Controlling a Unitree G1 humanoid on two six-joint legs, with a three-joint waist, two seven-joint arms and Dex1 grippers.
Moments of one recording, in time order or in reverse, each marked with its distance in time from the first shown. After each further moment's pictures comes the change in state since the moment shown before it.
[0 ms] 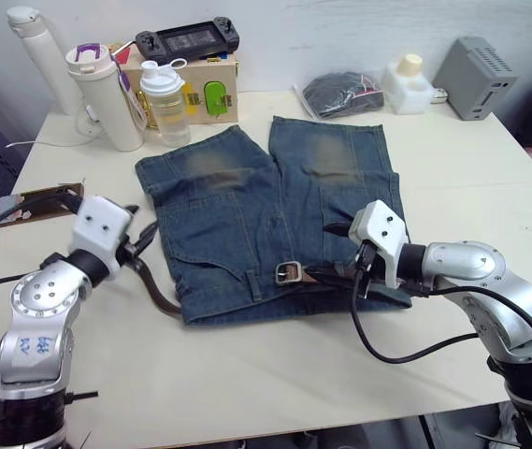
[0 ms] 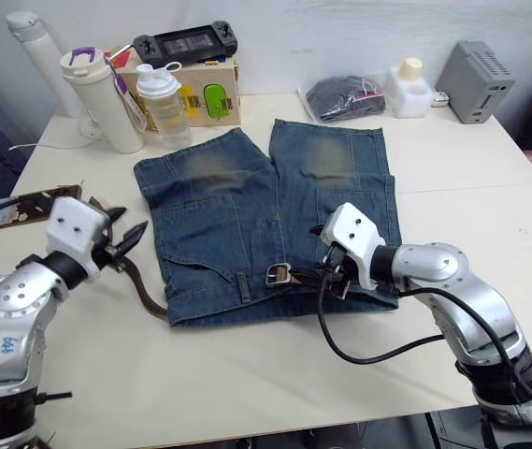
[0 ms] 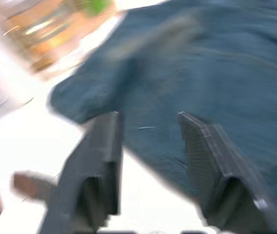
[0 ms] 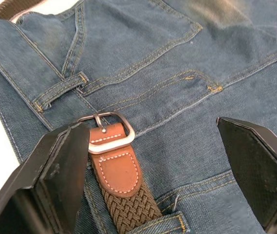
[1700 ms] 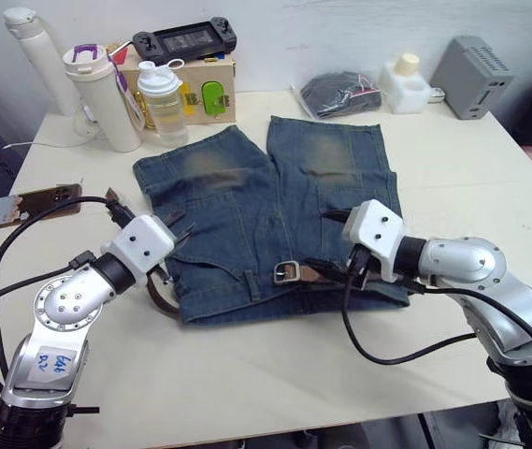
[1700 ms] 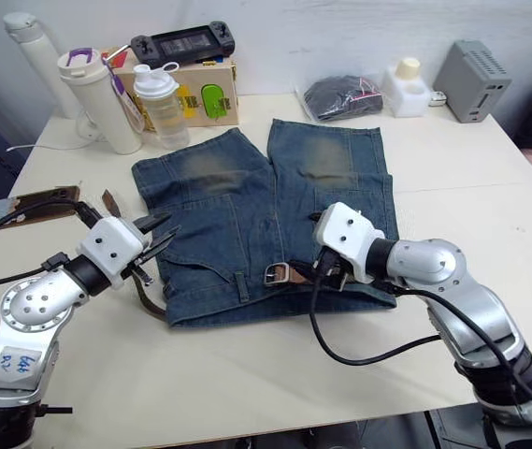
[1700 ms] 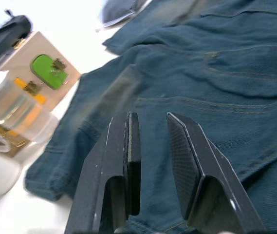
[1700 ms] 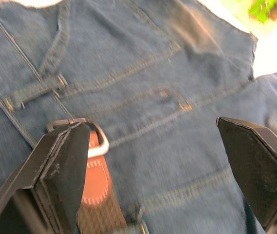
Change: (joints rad) left arm 0.104 0.097 -0.170 -0.039 0.089 -0.330 -0.089; right arm -0.030 -0.002 0.058 -0.025 -0.135 -0.116 -0.036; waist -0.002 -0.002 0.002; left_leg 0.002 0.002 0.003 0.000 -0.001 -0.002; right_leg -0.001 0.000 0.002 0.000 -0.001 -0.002
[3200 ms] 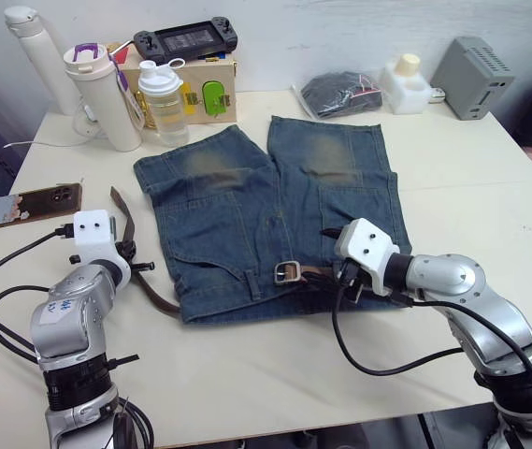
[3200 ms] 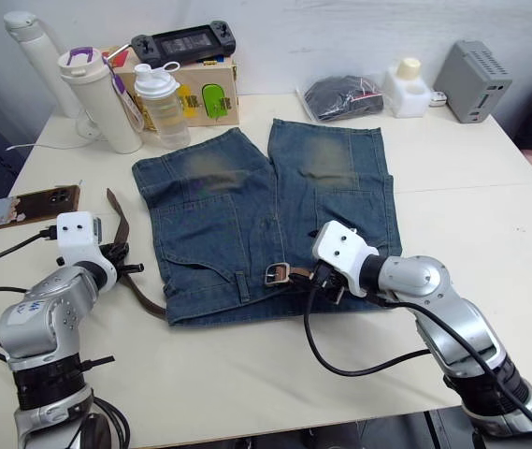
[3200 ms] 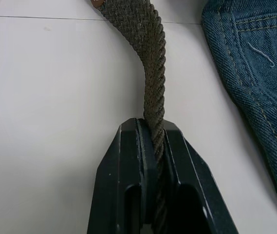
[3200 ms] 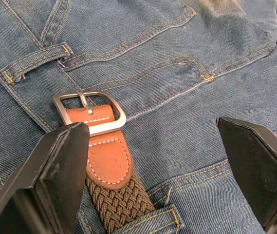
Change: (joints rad) left arm -0.223 -0.311 0.265 0.161 -0.114 0.791 0.393; right arm 0.071 0.040 0.020 0.019 -0.067 0.015 -0.005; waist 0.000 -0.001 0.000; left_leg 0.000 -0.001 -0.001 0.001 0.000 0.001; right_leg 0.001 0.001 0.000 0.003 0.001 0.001
